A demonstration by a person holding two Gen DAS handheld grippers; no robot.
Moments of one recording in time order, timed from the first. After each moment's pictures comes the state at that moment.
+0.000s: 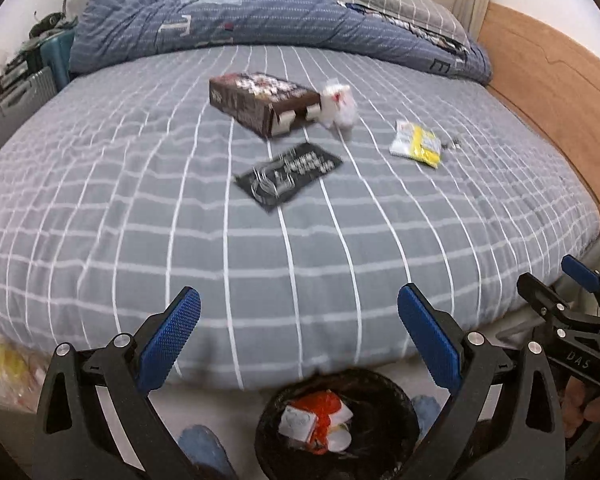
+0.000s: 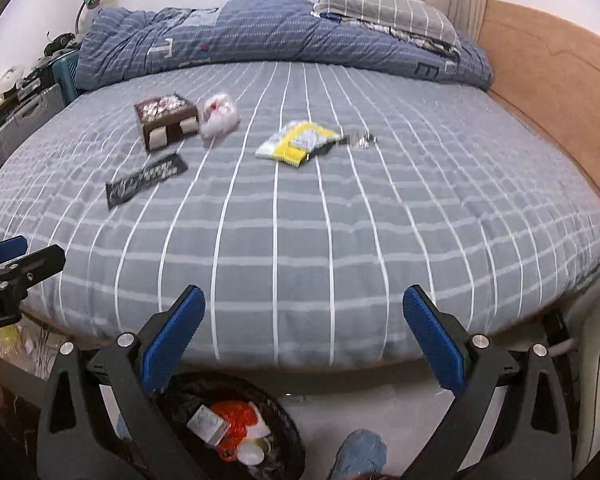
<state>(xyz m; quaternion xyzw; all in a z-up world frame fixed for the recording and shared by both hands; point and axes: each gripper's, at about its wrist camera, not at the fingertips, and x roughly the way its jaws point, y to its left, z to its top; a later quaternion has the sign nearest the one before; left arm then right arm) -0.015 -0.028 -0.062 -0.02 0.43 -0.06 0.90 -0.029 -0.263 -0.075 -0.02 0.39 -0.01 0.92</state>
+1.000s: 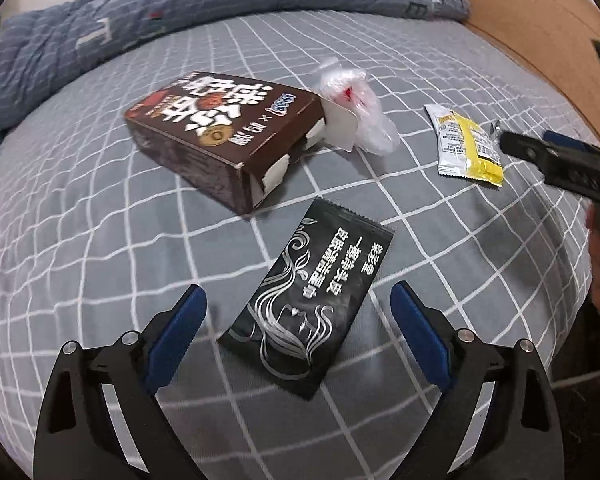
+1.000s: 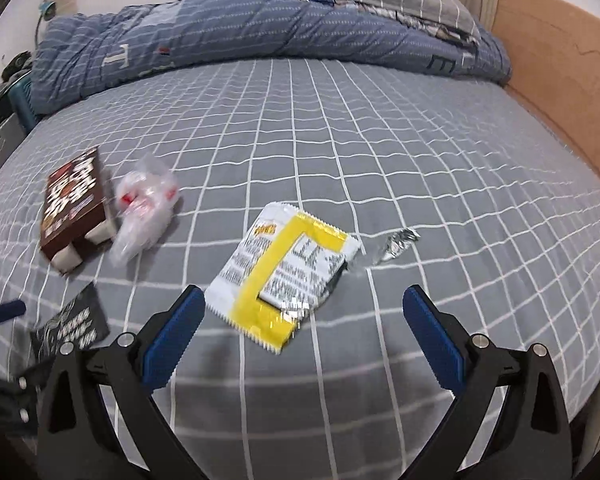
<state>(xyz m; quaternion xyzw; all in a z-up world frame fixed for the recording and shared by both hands) 0.160 -0.039 -0.096 0.08 0.49 -0.14 0.86 0.192 -0.275 -0.087 0.01 0.43 -0.02 0.90</state>
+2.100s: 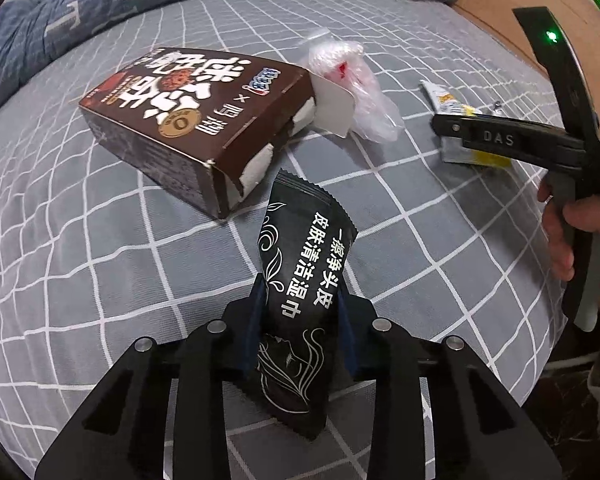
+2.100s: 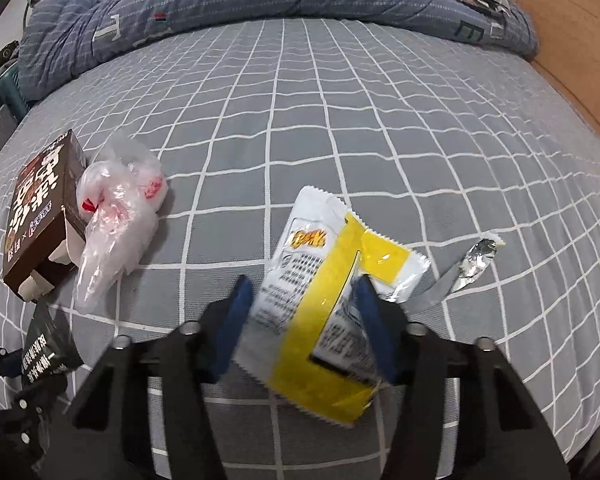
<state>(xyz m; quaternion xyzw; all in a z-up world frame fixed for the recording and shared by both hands) 0.187 -0.030 -0.111 0.07 0.52 -0.17 0.83 0.253 -0.253 -0.126 0.02 0.48 0.00 0.88</state>
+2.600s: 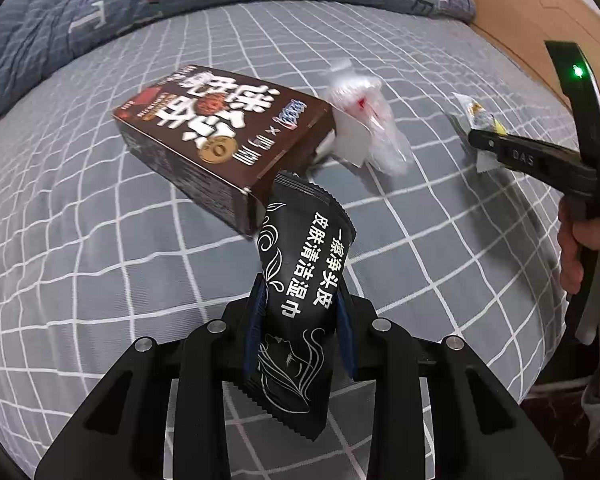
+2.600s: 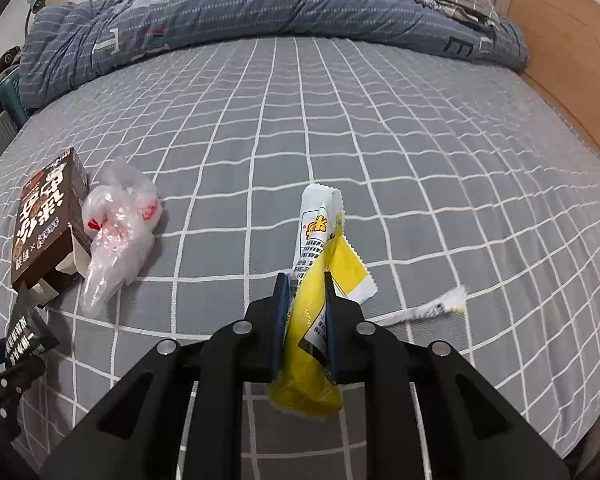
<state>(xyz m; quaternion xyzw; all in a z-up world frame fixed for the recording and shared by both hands) 0.174 -0.022 -0.086 0.05 0.51 -0.14 0.85 0.246 -0.267 -0.106 0.01 0.46 -0.01 0.89</state>
